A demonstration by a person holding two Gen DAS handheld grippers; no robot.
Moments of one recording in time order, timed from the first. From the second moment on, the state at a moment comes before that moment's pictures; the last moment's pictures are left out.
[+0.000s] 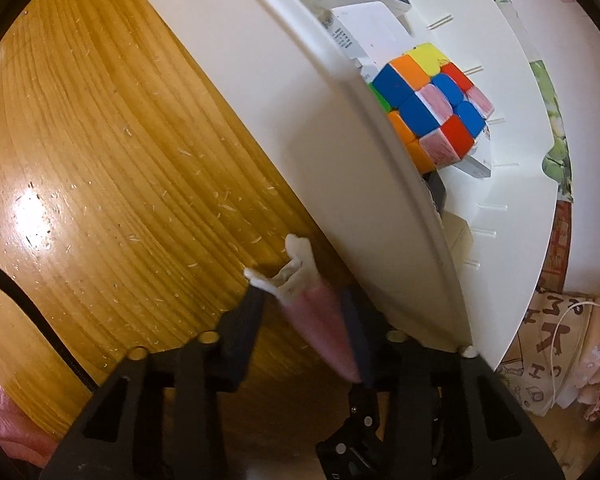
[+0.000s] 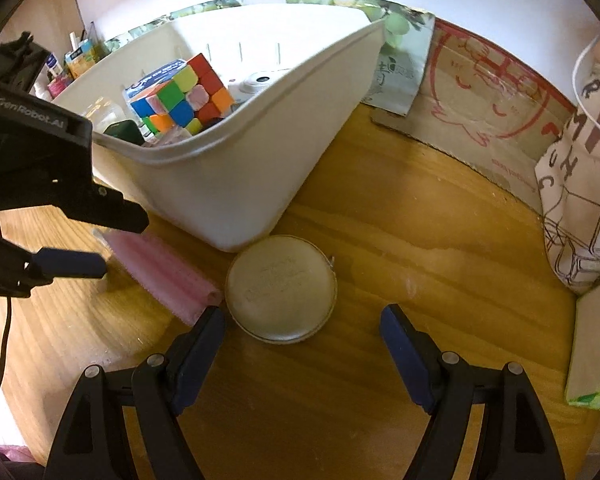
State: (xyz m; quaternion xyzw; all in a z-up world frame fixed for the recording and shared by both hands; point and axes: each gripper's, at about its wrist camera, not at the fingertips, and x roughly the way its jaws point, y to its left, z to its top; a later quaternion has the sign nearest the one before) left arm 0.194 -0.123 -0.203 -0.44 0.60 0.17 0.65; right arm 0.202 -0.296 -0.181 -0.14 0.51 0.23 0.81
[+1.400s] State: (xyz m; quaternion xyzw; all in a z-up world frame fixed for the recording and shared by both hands) left arm 0.061 -0.038 -0.179 -0.47 0.58 0.20 0.64; right arm 0.162 -0.293 -0.167 -0.16 0.52 0.22 0.81
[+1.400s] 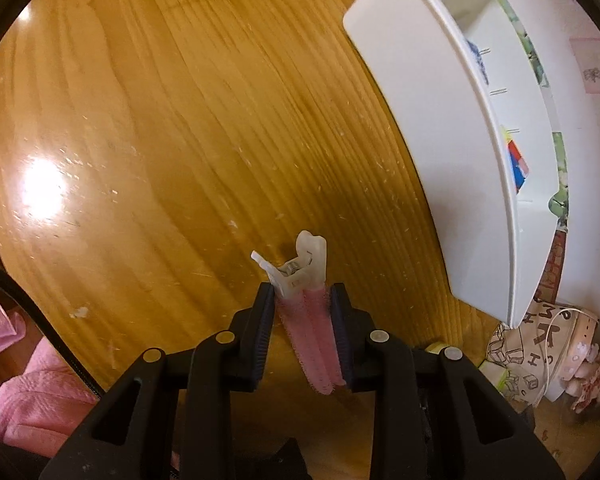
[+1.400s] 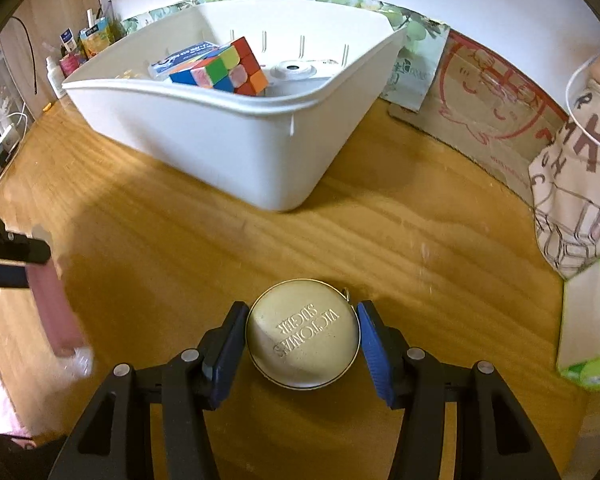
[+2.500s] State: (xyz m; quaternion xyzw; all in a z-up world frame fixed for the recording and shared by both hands) left arm 0.062 0.007 -0.065 -0.30 0.43 0.13 0.84; right arm 0.087 -0.302 -0.086 -0.08 0.51 0.20 0.83
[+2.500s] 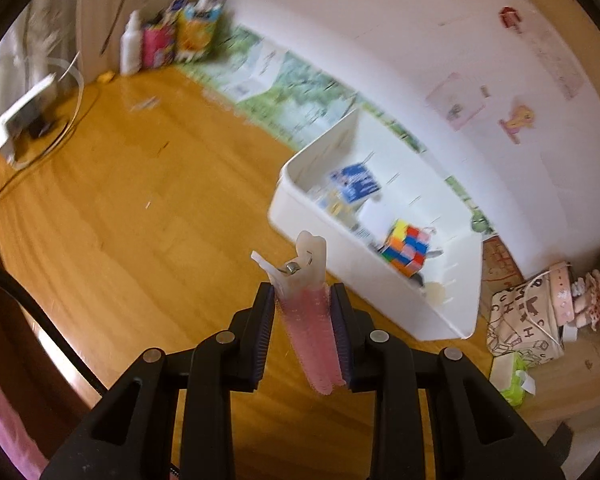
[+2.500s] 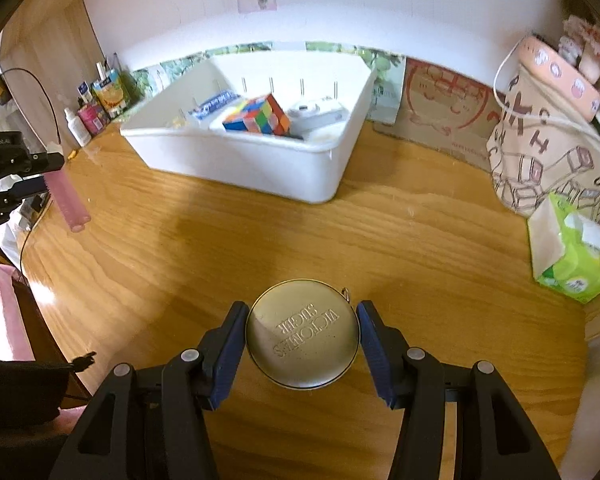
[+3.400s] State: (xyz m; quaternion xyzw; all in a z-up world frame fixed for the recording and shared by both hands) left arm 0.152 0.015 -0.018 -0.13 0.34 0.00 0.93; right arm 0.167 -0.226 -0.027 -0.05 0.39 0.18 0.90
